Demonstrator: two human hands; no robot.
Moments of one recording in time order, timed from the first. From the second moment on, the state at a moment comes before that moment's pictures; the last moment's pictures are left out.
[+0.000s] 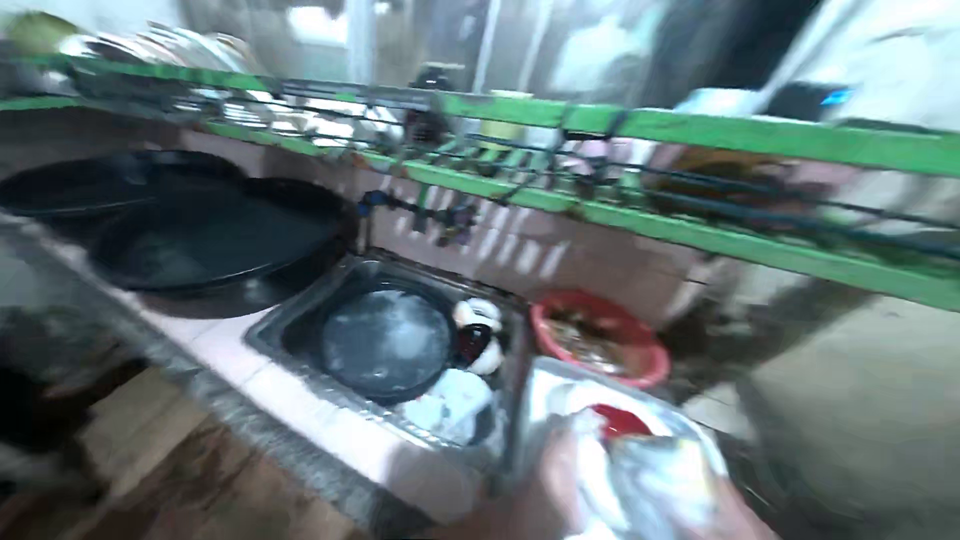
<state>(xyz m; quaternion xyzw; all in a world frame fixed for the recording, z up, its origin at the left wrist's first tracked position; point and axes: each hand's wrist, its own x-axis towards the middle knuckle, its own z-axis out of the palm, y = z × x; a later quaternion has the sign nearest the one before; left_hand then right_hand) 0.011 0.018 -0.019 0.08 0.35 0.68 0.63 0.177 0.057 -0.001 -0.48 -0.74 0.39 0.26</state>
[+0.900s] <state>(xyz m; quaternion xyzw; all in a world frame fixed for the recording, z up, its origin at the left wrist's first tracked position) 0.003 0.019 -0.019 0.46 0.58 0.50 0.45 0.135 0.003 -0.018 -0.49 -0.81 0.20 0.26</state>
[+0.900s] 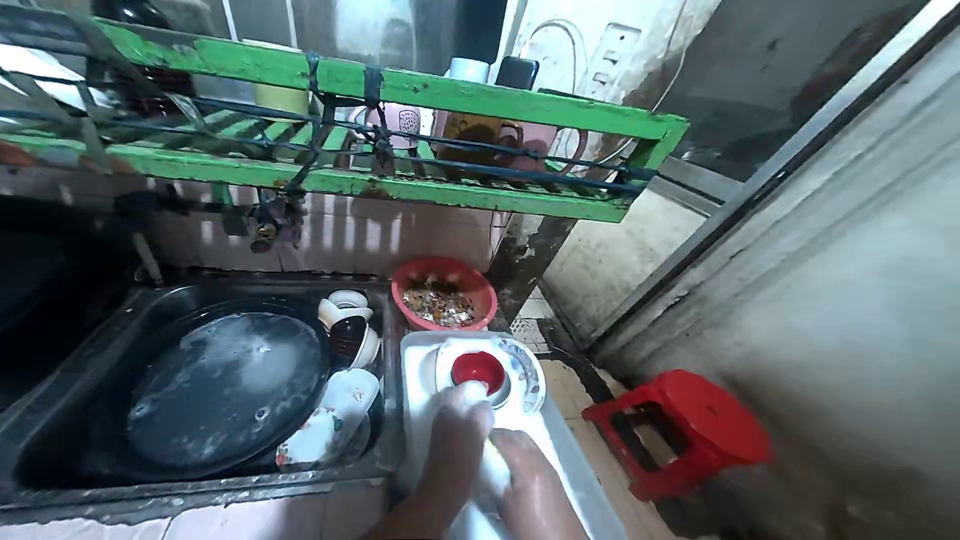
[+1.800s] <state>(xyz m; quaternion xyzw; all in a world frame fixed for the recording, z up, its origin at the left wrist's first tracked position) -0.049 0.032 -0.022 0.47 0.52 0.56 0.44 0.095 0.012 -0.006 -0.50 -0.67 0.46 0.30</state>
